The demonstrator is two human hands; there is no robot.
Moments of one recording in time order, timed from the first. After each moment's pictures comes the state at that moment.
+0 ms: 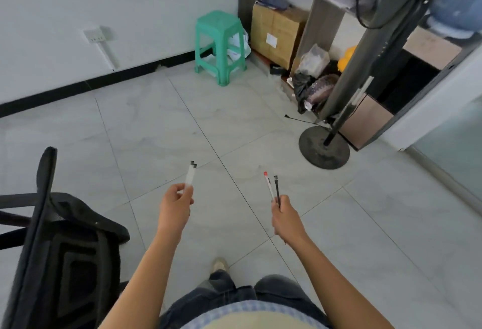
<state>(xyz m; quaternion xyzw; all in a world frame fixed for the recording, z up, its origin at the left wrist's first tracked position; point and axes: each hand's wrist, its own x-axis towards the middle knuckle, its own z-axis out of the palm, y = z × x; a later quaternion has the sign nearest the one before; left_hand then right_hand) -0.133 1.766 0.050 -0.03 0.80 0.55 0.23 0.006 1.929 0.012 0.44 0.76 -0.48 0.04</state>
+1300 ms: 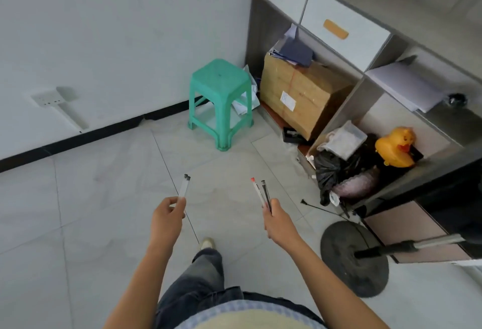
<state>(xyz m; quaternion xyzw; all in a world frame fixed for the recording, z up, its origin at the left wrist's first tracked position) -0.681 2.143 0.031 -0.06 0.81 0.53 0.23 -0.555 2.323 0.011 0.40 0.78 -0.48 0.09</state>
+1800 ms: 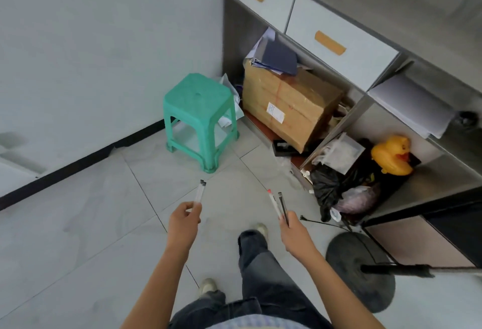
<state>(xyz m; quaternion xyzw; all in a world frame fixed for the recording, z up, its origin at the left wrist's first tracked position) -0.850 2.286 0.025 -0.02 0.80 0.51 0.32 -0.685 2.435 0.011 0.51 0.72 -0.47 0.08</state>
